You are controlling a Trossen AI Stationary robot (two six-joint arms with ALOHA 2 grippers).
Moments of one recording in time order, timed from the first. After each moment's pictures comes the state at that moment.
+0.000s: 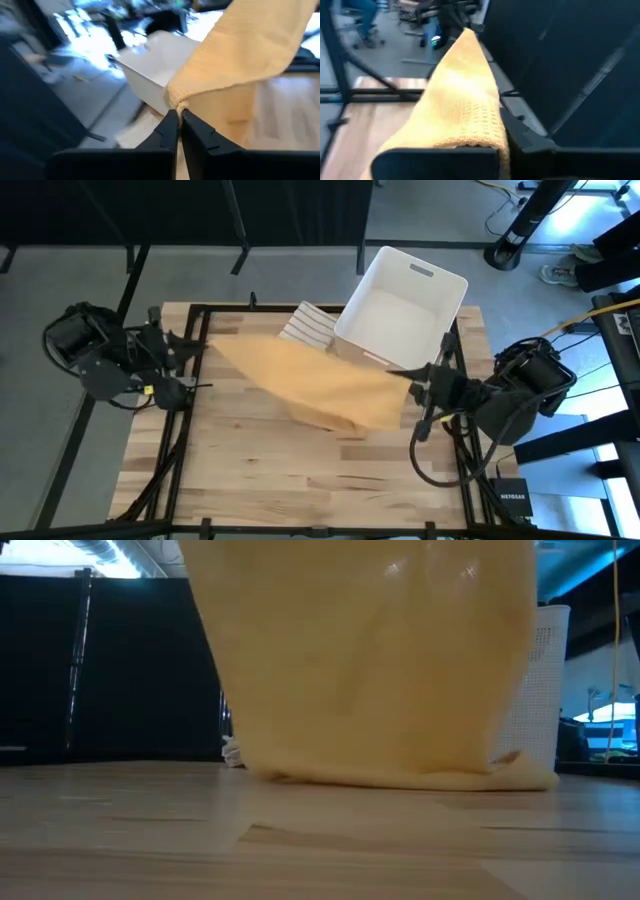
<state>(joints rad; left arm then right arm) -0.81 1.05 1.71 -1.46 -1.14 -0.53 0.71 1.63 2.34 -1.26 1.03 0.22</state>
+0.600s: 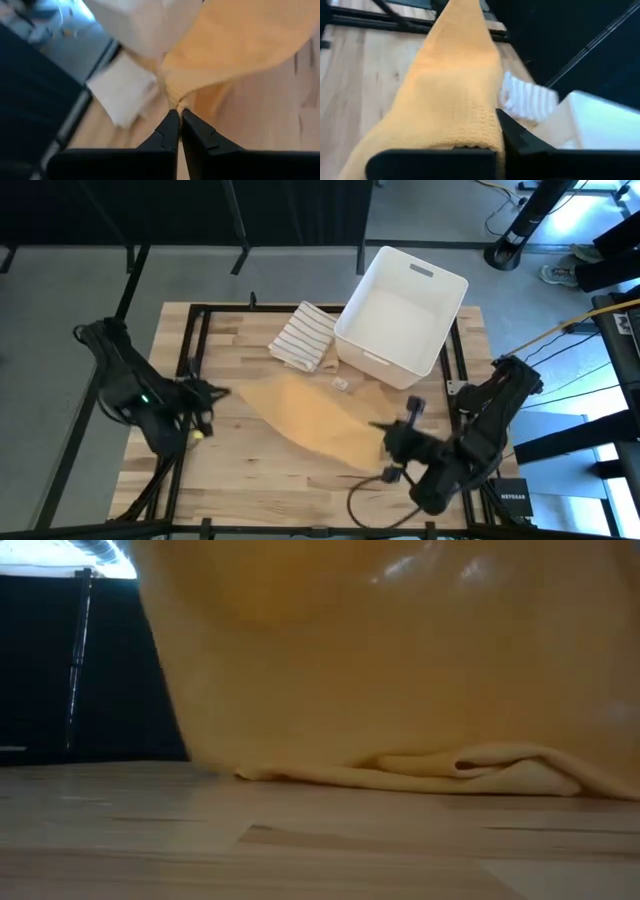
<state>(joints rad) -0.85 1.17 1.36 -1.45 -0.96 -0.87 0.80 1.69 1.83 -1.32 1.01 0.74</state>
